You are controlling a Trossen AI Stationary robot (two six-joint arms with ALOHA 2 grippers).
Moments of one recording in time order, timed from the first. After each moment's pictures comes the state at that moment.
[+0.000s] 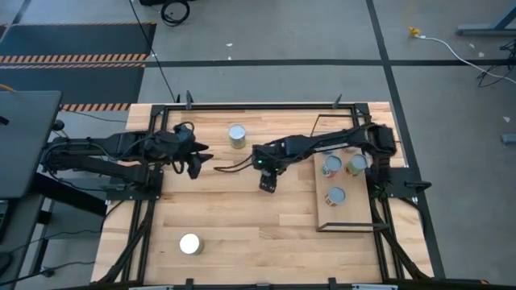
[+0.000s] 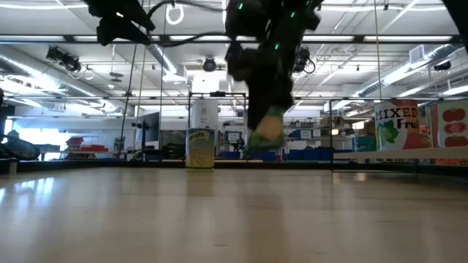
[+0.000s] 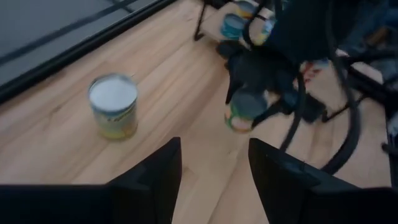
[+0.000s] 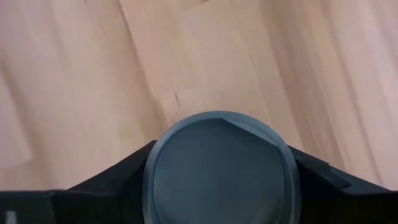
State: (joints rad) left arm -0.01 0.86 0.89 -0.61 -0.30 -0.51; right arm -0.04 1.92 1.48 -0.78 -0.02 0.32
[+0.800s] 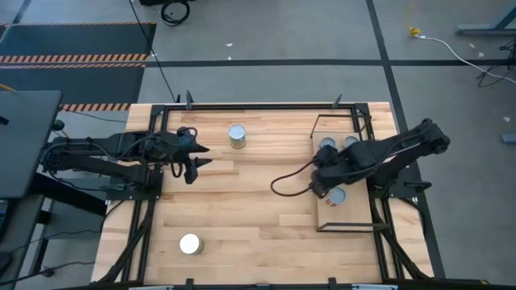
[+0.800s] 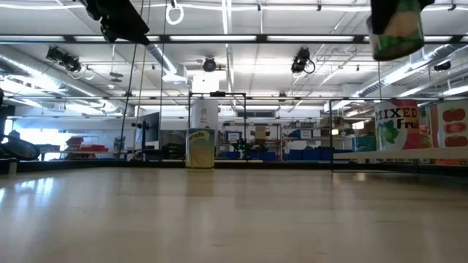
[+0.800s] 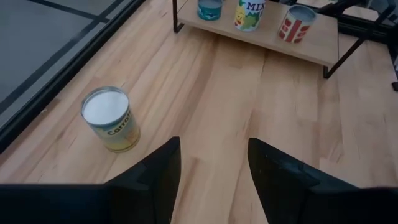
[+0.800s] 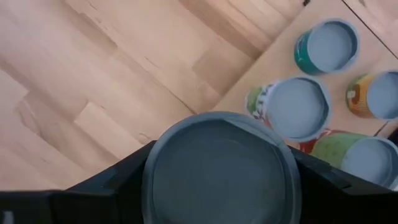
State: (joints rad) left arm -0.01 0.86 0.89 -0.63 -0.24 -0.26; right arm 0.34 1.44 1.47 -1.52 0.27 1.20
